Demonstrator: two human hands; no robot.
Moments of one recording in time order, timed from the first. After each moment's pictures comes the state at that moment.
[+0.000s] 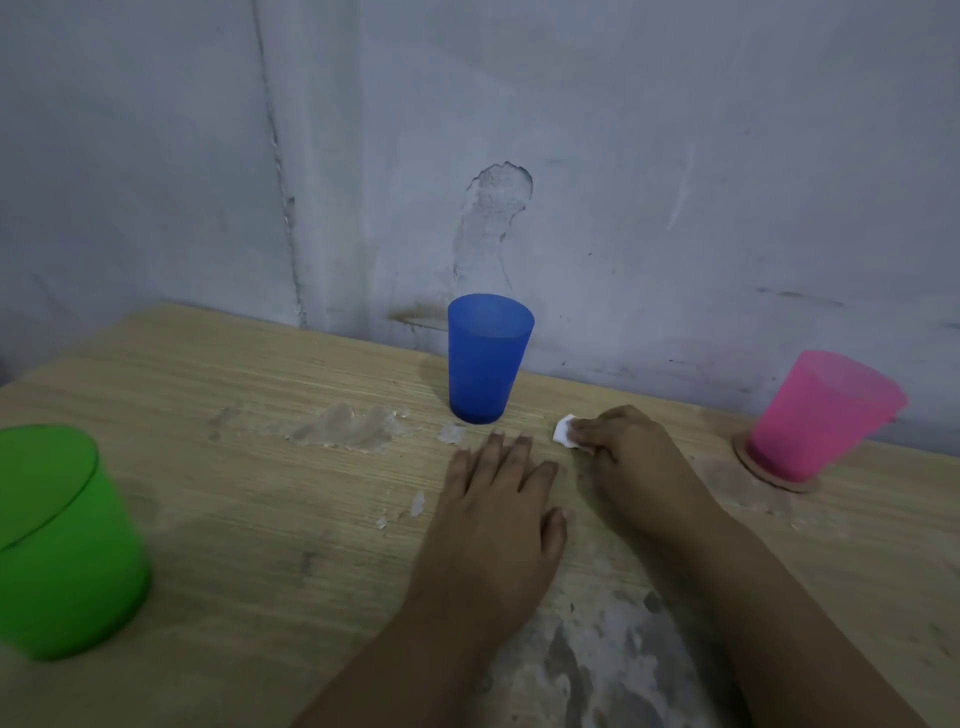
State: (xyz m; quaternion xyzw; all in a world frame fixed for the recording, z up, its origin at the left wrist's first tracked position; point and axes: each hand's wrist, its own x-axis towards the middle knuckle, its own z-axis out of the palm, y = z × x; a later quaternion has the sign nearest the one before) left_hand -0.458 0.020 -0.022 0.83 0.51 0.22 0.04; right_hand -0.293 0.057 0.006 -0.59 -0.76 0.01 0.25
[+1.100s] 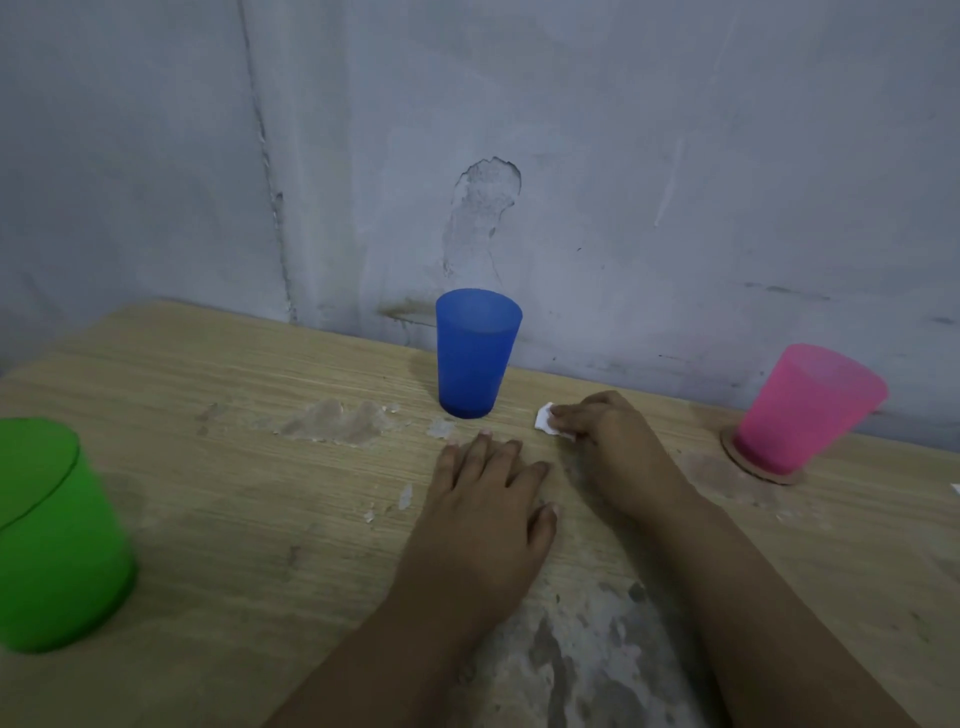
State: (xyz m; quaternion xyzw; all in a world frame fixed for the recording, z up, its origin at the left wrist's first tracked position) left_hand -0.459 0.021 -0.025 0.84 0.51 0.21 0.05; right_hand -0.294 0.068 0.000 -0.56 -0.78 0.01 0.27
